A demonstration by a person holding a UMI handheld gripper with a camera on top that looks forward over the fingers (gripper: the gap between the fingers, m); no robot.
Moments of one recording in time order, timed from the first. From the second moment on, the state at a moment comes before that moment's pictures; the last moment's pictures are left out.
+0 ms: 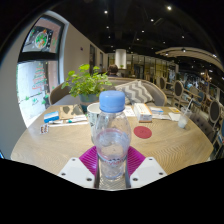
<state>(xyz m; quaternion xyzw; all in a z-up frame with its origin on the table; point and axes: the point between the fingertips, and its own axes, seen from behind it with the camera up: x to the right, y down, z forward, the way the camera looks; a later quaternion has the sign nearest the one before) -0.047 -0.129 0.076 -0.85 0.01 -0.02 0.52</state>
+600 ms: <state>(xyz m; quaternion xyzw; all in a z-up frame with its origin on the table) -0.201 -0.068 0.236 -0.77 0.15 0.32 0.53</state>
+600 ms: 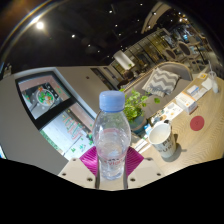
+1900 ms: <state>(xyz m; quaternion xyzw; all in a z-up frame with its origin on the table) -0.137 0.042 0.324 -0.64 0.32 0.56 0.42</state>
